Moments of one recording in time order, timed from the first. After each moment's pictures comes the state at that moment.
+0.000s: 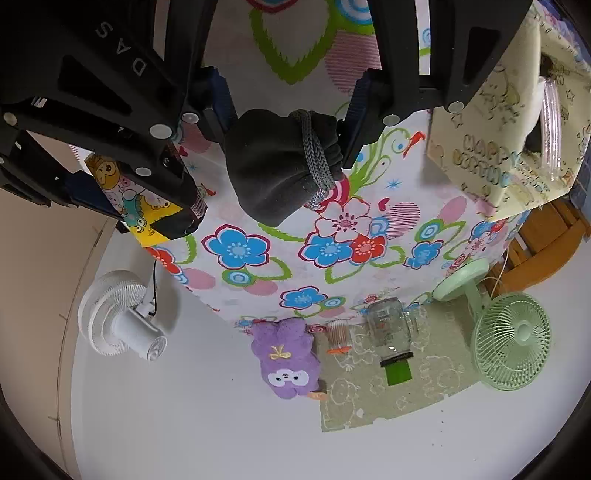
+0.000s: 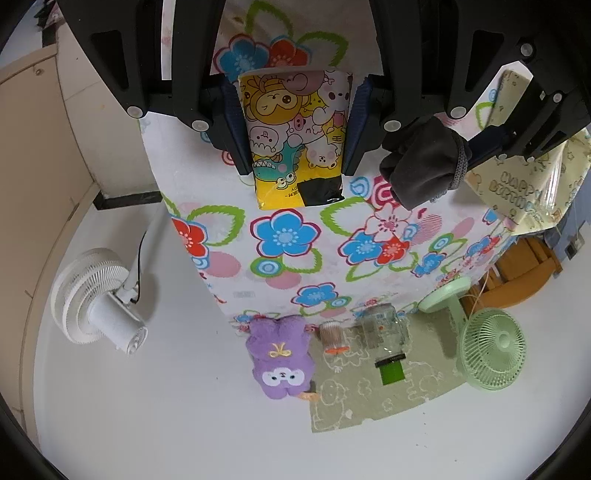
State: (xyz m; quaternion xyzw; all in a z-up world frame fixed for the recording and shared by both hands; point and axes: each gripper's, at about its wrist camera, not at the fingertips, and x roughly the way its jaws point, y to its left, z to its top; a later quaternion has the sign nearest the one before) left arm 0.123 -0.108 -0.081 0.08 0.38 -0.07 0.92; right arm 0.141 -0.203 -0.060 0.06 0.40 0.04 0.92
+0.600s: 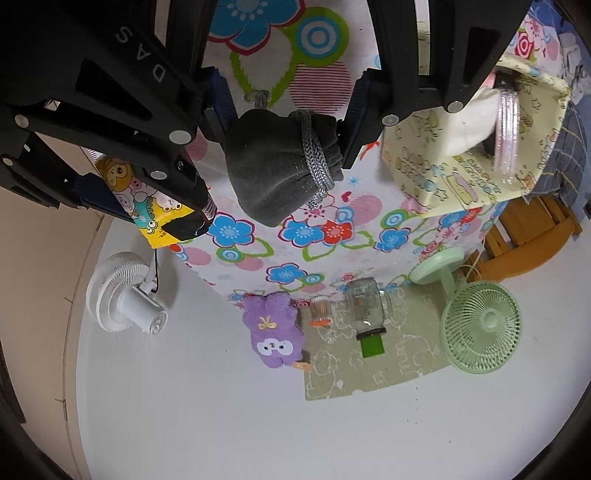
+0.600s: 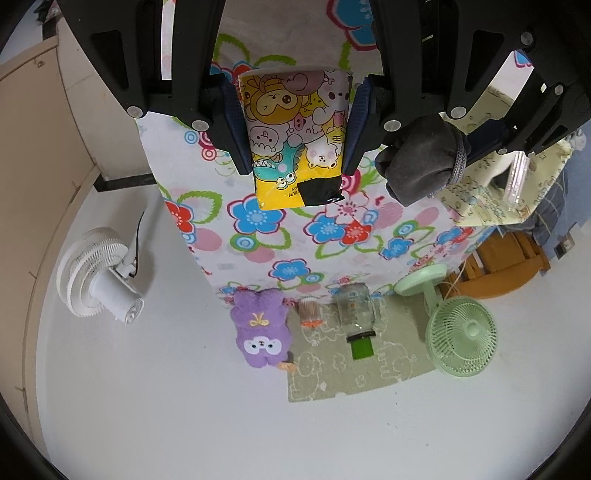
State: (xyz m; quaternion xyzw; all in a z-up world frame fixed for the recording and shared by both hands) left arm 0.079 -0.078 -0.045 0.07 0.34 -0.07 0.94; right arm 0.104 -0.169 -0.020 0.05 0.35 0.05 0.93
